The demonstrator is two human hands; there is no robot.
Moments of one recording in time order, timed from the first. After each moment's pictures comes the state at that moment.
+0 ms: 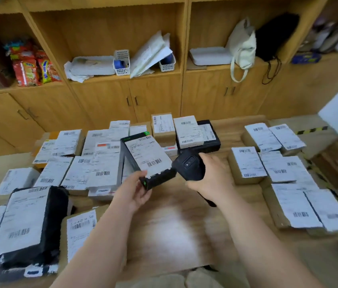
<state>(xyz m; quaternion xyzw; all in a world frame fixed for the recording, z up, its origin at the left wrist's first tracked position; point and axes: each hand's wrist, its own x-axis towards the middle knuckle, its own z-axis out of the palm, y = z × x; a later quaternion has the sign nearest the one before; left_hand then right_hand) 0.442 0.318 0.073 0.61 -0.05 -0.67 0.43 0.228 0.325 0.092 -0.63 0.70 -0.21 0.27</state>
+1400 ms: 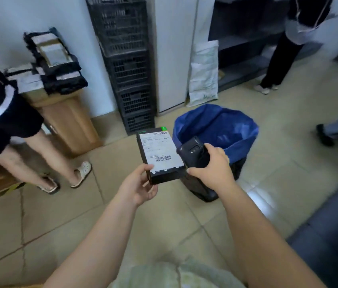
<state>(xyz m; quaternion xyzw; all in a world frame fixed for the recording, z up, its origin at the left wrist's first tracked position) -0.069 0.977 0.086 0.26 -0.51 -0.73 -0.38 0.020 1.165 0.117 0.29 0.89 -0.35 -0.07</state>
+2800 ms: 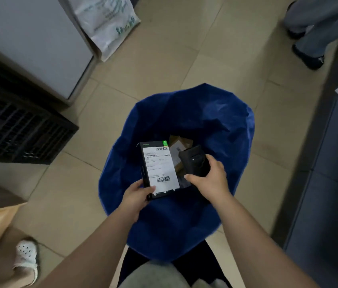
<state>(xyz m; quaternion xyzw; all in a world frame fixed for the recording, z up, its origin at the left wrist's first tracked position) -0.455 1.411 -0.199 0.14 -0.72 -0.38 -0.56 -0.289 1.548 -0.167 0.64 0.59 -0.49 -0.02</state>
